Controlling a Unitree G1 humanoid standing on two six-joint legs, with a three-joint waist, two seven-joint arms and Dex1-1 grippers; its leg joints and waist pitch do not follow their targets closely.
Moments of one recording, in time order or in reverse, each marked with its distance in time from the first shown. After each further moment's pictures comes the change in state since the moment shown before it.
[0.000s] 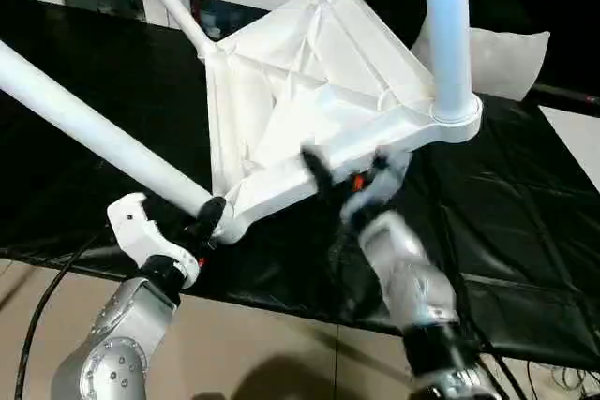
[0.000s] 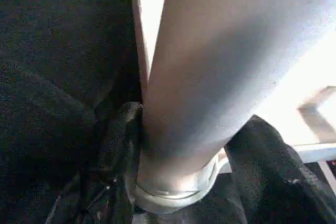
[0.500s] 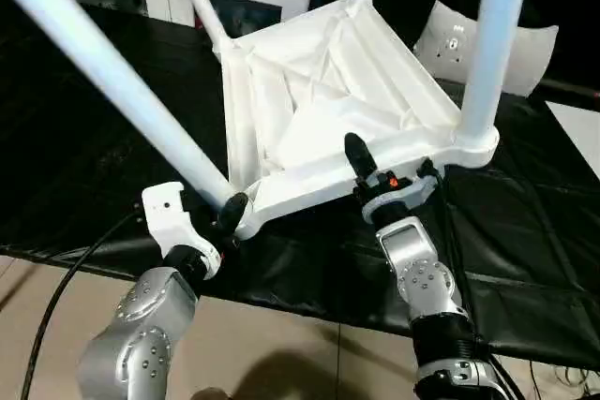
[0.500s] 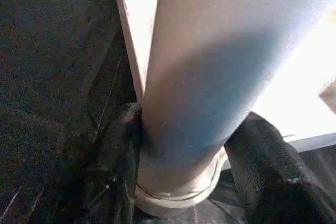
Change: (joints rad) left arm -0.017 0.061 -0.174 0.022 0.171 -0.080 -0.003; right arm -0.033 0.003 -0.182 0.115 0.361 0.044 0.020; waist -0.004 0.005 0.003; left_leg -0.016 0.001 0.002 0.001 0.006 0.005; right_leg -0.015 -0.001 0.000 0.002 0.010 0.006
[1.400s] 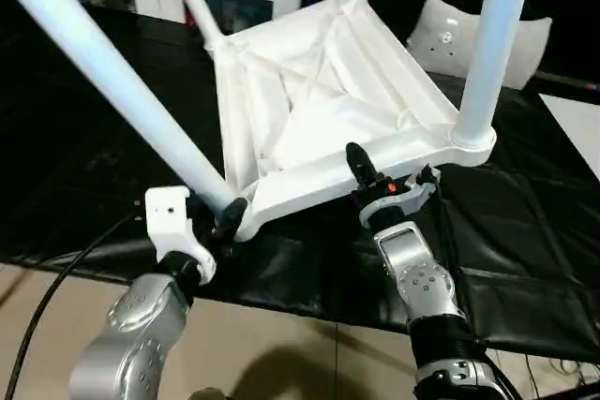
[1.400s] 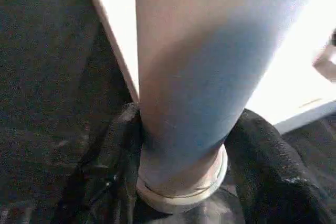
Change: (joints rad) left arm 0.079 0.090 -0.065 -0.043 0.059 -0.073 -0.106; right arm 0.000 -0.001 0.000 0.032 0.098 -0.003 -0.006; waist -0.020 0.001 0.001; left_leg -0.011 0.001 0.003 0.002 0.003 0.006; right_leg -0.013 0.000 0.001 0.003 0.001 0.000
